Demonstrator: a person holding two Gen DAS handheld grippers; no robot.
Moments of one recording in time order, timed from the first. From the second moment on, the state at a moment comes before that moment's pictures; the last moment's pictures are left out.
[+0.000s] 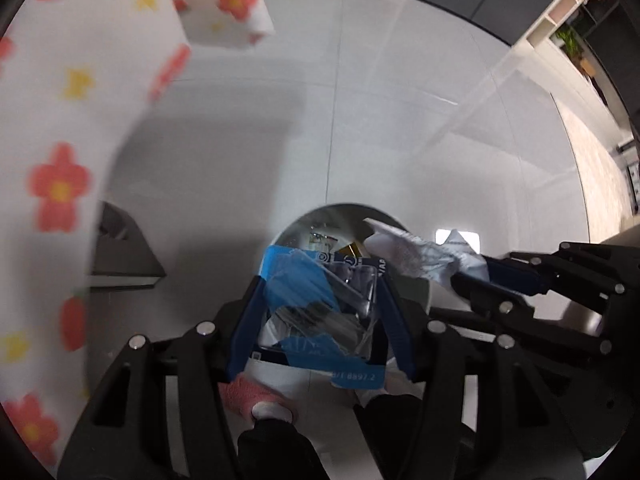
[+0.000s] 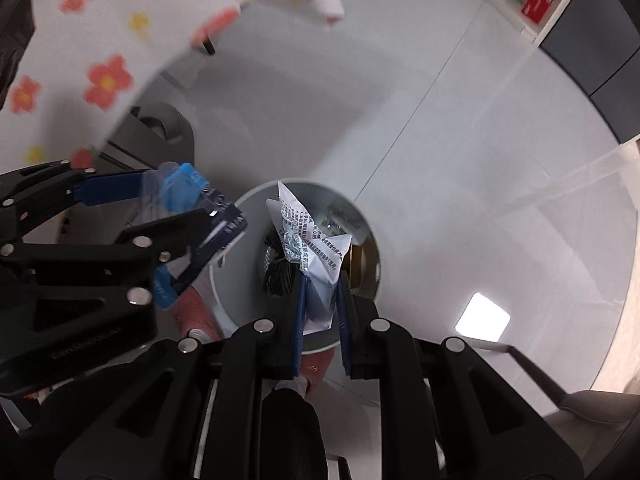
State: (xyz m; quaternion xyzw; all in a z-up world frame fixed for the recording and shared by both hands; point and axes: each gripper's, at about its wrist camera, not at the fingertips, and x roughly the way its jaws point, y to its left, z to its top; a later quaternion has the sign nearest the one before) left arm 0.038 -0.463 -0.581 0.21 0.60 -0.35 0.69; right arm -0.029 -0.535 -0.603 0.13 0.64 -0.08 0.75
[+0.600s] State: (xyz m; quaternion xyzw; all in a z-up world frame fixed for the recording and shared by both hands) left arm 0.047 -0.439 -0.562 0.24 0.59 -0.34 0.69; right arm -0.028 -0.537 -0.590 0.12 0.64 -0.08 0.75
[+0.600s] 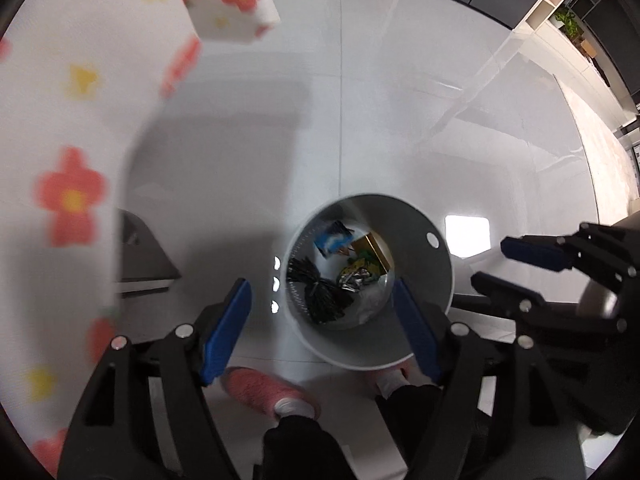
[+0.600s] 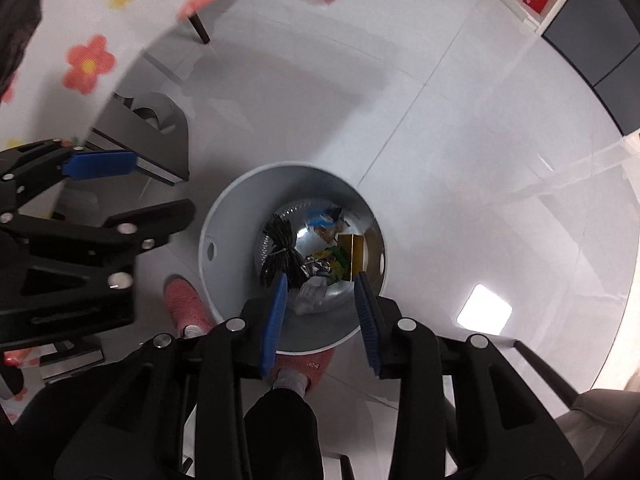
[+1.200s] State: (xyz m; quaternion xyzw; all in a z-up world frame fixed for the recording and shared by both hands) left arm 0.093 -0.304 -0.241 0.08 0.48 -0.24 0.84; right arm 0.073 -0.464 -0.263 0.02 0.49 0.08 0.87
